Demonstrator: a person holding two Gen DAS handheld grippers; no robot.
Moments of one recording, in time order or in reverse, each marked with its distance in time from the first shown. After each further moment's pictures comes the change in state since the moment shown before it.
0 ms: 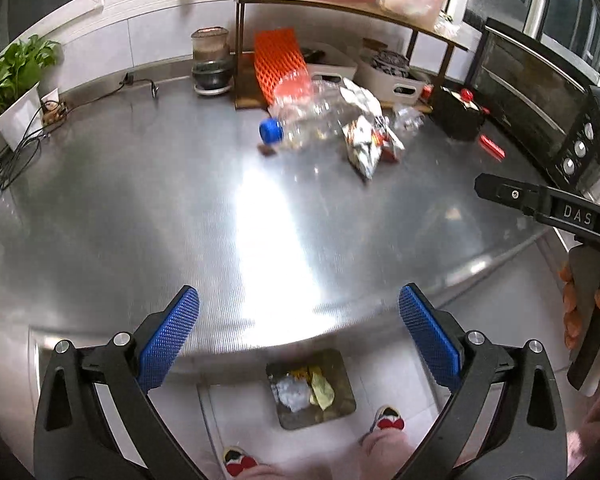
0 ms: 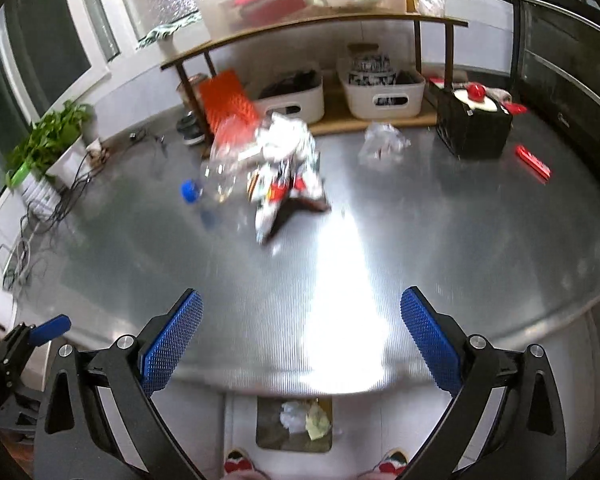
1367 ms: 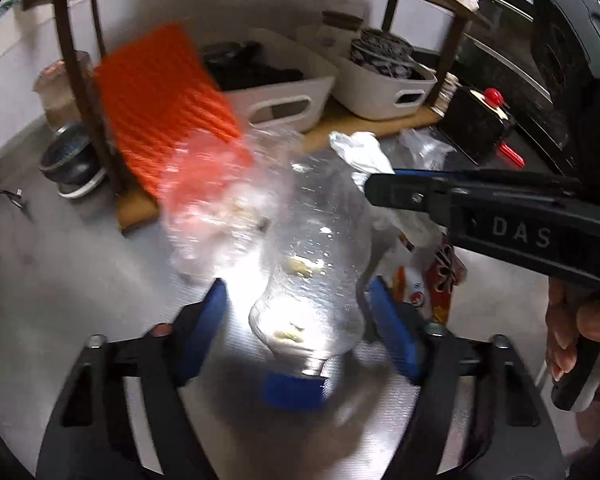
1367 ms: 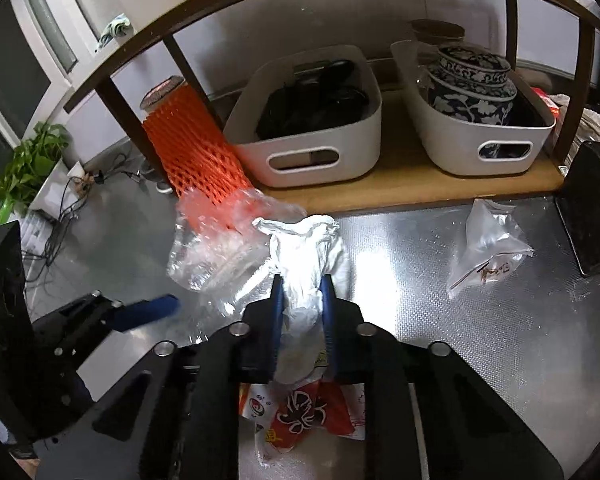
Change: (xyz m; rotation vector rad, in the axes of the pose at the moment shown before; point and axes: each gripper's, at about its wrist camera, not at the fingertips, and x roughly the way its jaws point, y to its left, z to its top) left arm 0.184 -0.012 0.168 0.240 0.108 -0.183; right arm 0.162 0.010 0.134 -0.011 0.113 0.116
